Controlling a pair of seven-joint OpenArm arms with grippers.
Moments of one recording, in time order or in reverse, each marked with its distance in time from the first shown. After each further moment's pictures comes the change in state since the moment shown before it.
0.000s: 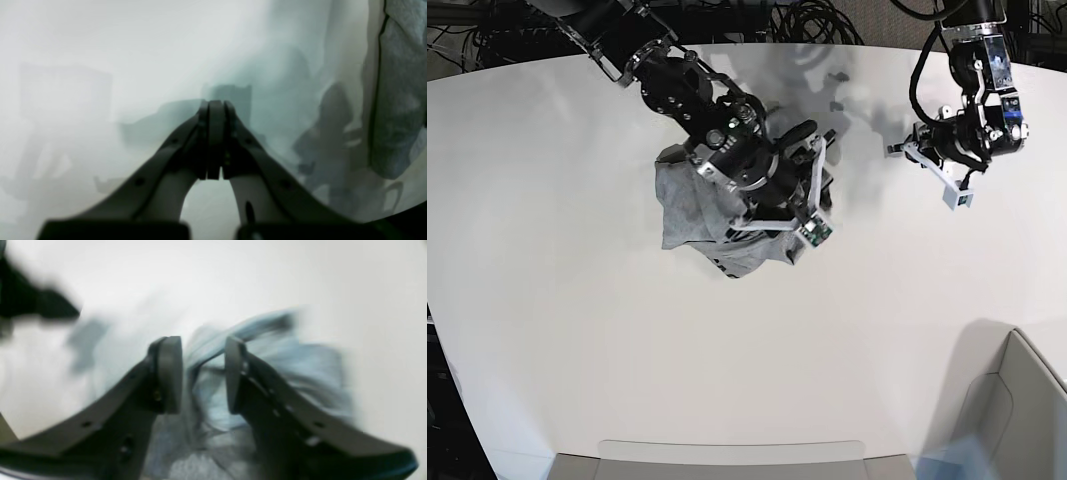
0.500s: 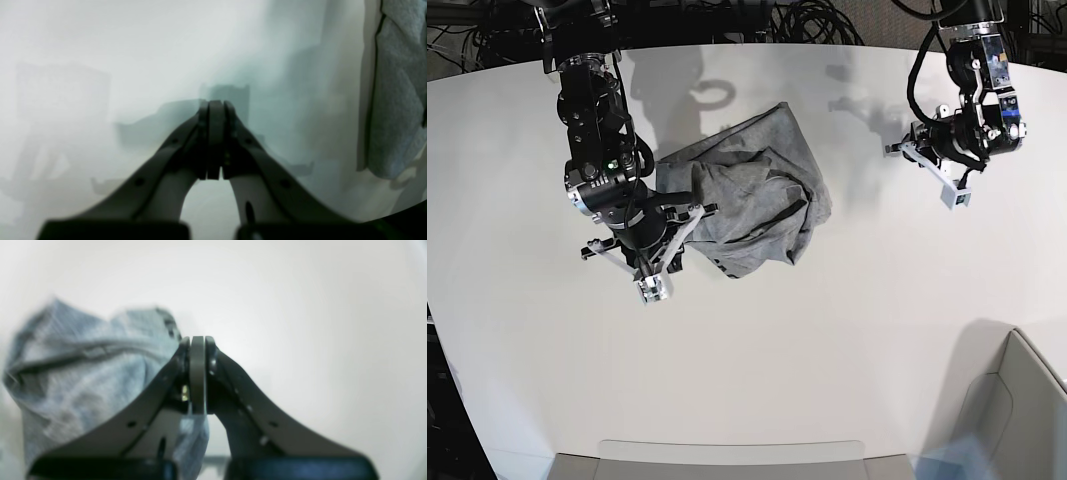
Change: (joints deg) left arm -0.1 0.8 0.0 0.0 0.2 0.0 0.0; right arm -3.0 5.5 26.8 2.5 0.6 0.6 -3.4
